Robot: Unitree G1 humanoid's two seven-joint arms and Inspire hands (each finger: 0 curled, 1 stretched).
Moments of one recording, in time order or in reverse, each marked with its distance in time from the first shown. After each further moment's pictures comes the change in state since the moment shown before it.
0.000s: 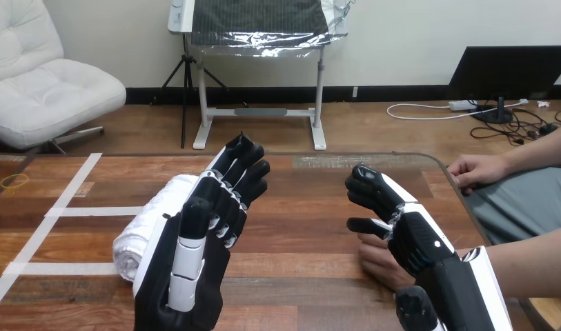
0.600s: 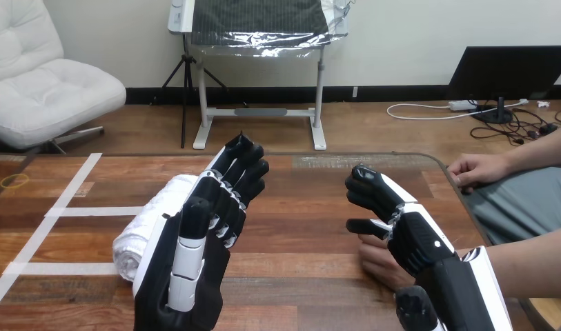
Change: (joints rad) left arm 0.000 0.000 0.000 0.000 0.000 0.000 0.000; right arm 0.000 0.000 0.000 0.000 0.000 0.000 0.000
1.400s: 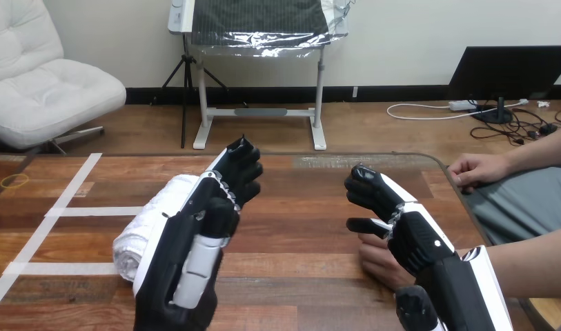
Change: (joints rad) left arm -0.007 0.000 0.019 -0.017 0.192 0.032 0.129; right arm -0.006 0.000 -0.002 0.000 0.000 0.000 0.000
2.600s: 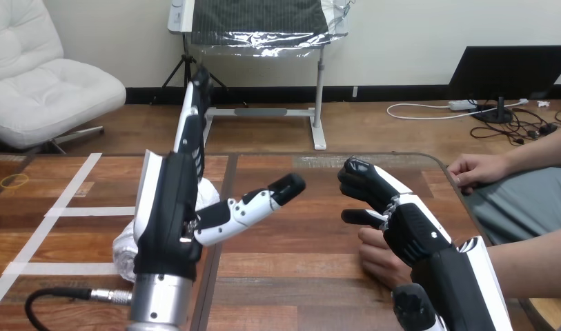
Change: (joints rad) left arm -0.209 -0.068 0.062 -0.017 0.377 0.092 0.261; right arm -0.036 0.000 -0.001 0.001 -0.001 0.000 0.004
